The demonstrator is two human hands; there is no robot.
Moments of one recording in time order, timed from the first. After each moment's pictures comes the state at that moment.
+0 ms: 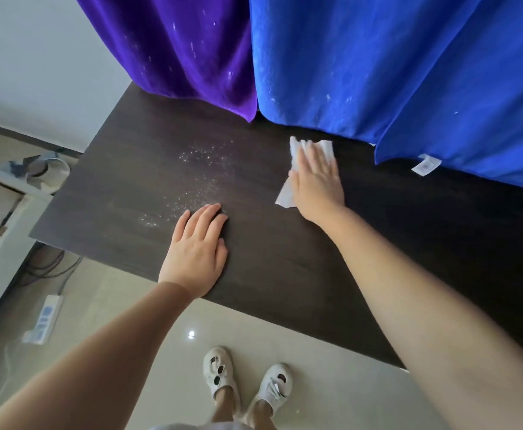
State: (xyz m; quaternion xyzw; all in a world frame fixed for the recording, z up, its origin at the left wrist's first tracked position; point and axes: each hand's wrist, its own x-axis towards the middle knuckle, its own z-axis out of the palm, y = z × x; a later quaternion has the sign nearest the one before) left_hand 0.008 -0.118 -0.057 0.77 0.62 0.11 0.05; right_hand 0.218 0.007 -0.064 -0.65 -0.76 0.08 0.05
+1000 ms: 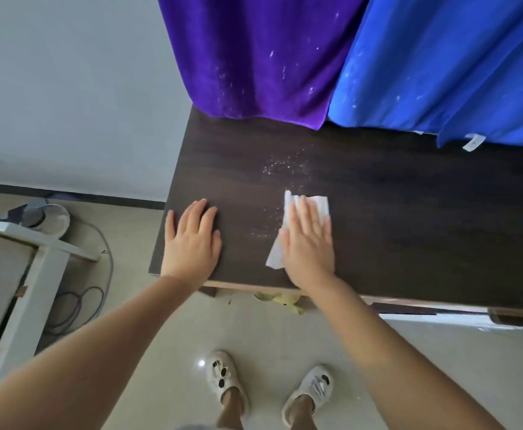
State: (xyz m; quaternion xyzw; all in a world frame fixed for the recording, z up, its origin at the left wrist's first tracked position) left_hand -0.191 -0.078 -0.060 0.79 0.60 0.11 0.08; right_hand 0.010 -0.110 -0.073 -0.75 -0.65 0.06 0.09
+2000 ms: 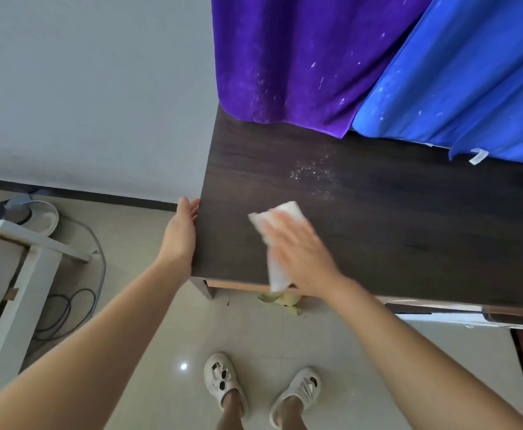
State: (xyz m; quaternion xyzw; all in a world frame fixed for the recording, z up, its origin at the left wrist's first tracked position) left_hand -0.242 -0.047 -0.024 0.29 0.63 0.35 0.63; right_hand -0.034 -0.103 -0.056 -0.56 -0.82 0.11 0.04
